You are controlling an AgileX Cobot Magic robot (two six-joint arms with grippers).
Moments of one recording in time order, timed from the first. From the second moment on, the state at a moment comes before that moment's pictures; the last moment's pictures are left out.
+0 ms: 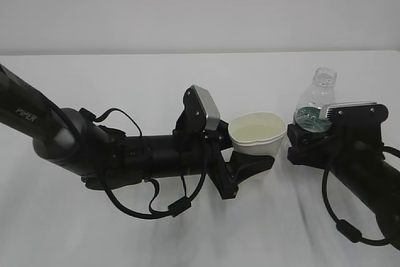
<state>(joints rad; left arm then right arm) -0.63 2.27 -1.07 0.80 -1.06 -0.39 0.29 2.06 -0.49 0.11 -1.14 0.00</state>
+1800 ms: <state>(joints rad) -0.52 2.17 -1.01 0.71 -0.96 -0.39 0.29 1.50 -0.10 -0.07 -1.15 0.16</state>
